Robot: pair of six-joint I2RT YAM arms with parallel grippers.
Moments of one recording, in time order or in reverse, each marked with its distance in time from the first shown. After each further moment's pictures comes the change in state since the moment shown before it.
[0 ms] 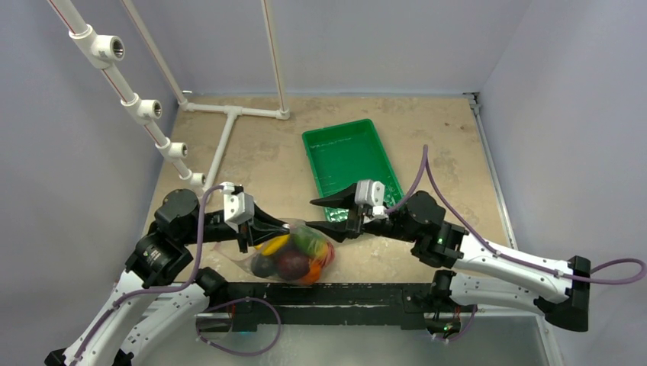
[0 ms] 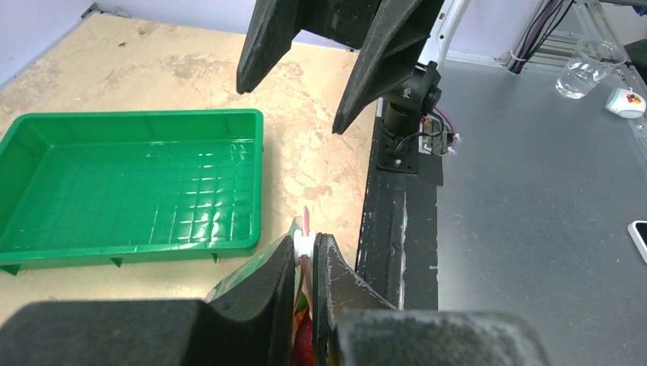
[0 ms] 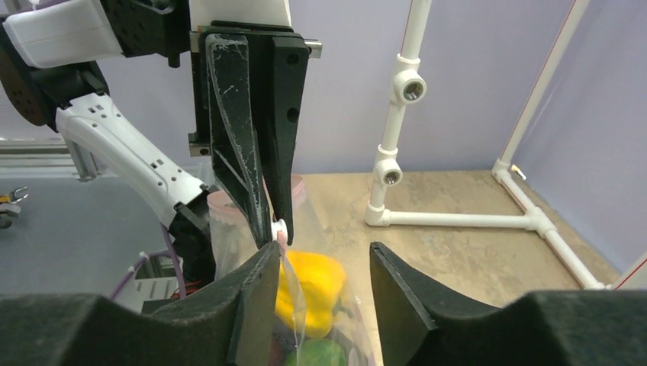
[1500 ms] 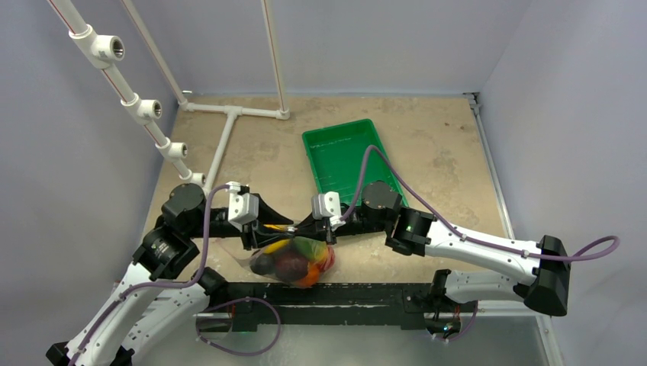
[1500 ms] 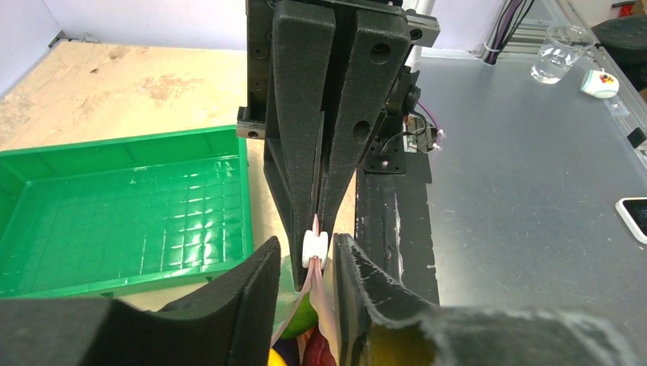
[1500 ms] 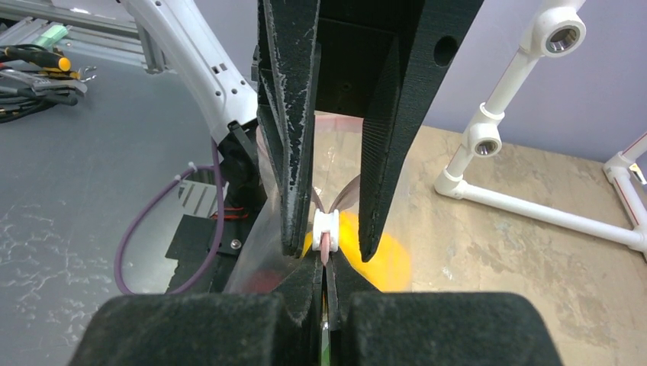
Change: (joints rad) left arm 0.000 0.050 -0.011 0.079 0.098 0.042; right arm -0.005 0.230 0.103 -0.114 -0.271 -0.138
